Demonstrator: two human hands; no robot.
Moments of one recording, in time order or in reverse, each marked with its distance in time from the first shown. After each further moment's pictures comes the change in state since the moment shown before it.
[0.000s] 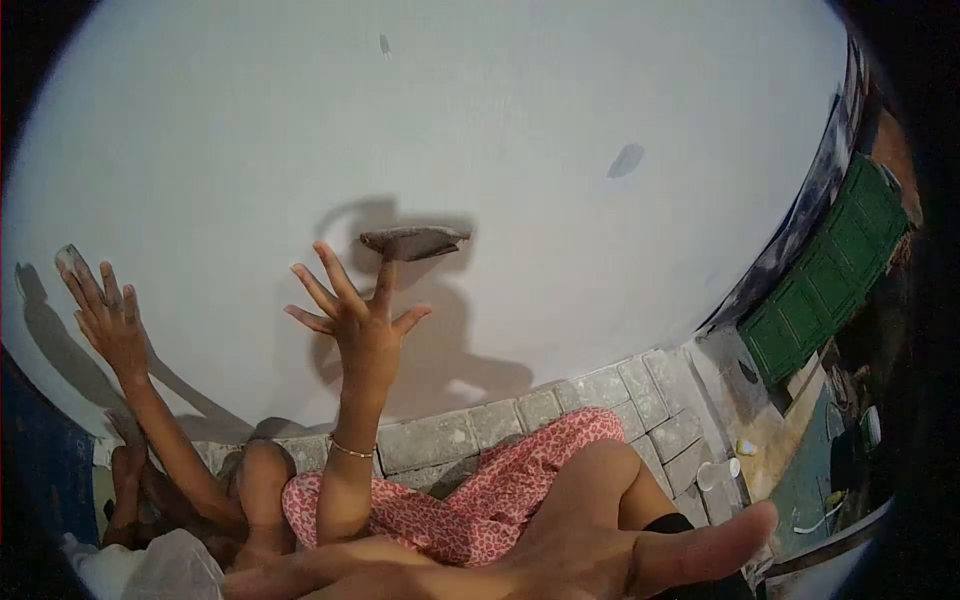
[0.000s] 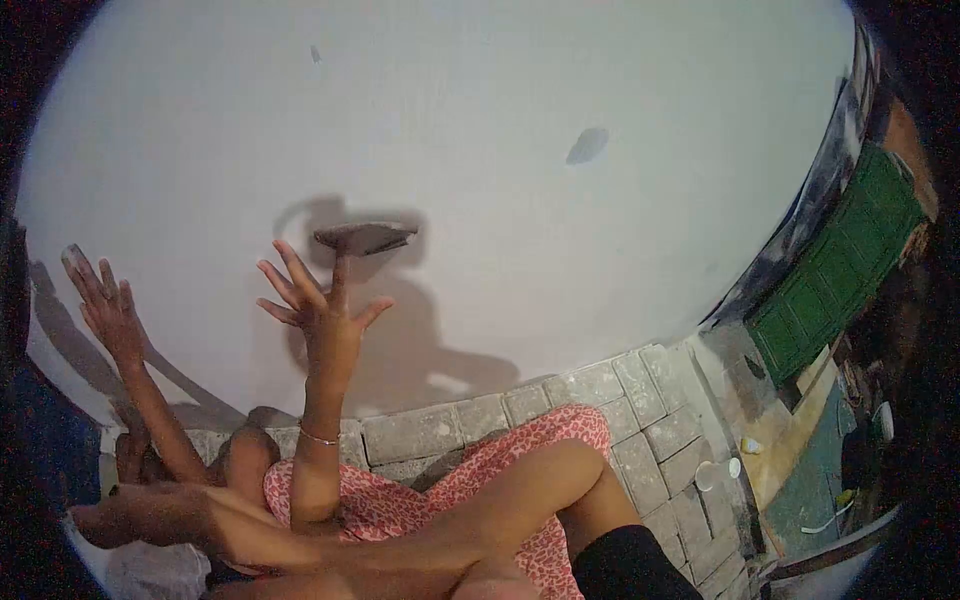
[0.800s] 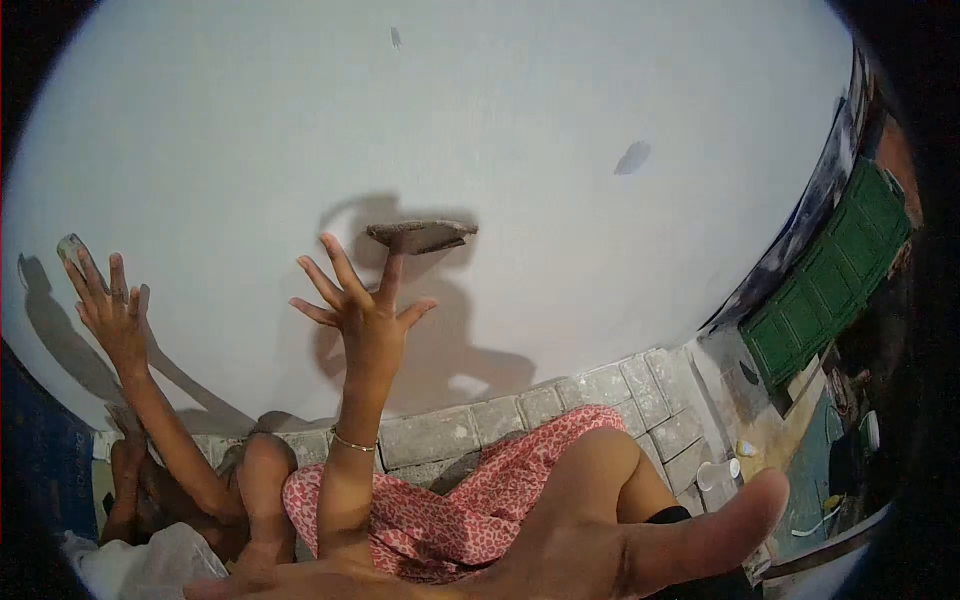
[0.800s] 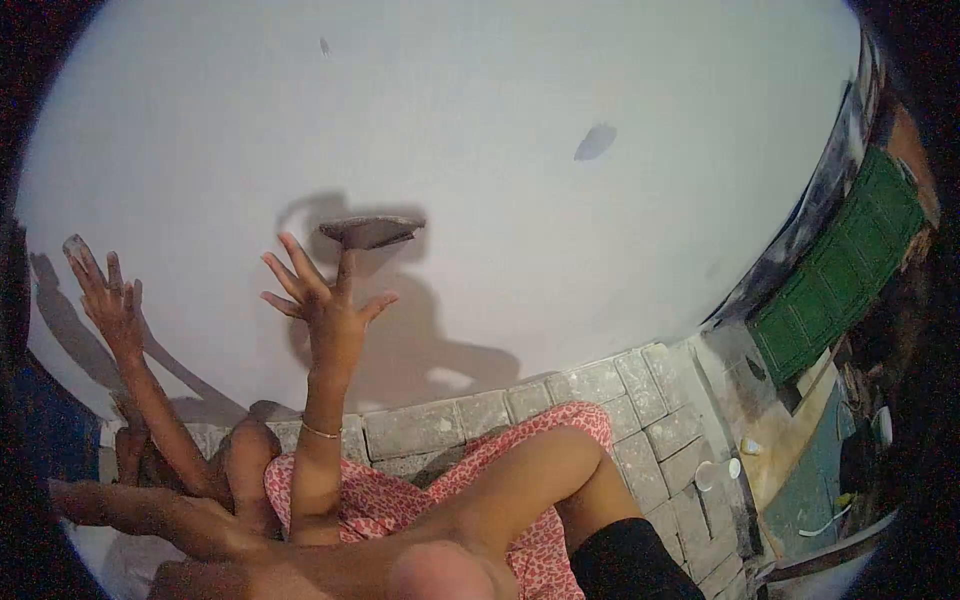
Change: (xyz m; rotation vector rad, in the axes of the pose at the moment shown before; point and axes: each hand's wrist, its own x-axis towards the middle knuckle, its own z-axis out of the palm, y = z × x) left_hand 0.001 -0.002 0.003 -0.031 0.018 0.013; right_hand 0.014 0.004 0.000 0.012 -0.004 0.041
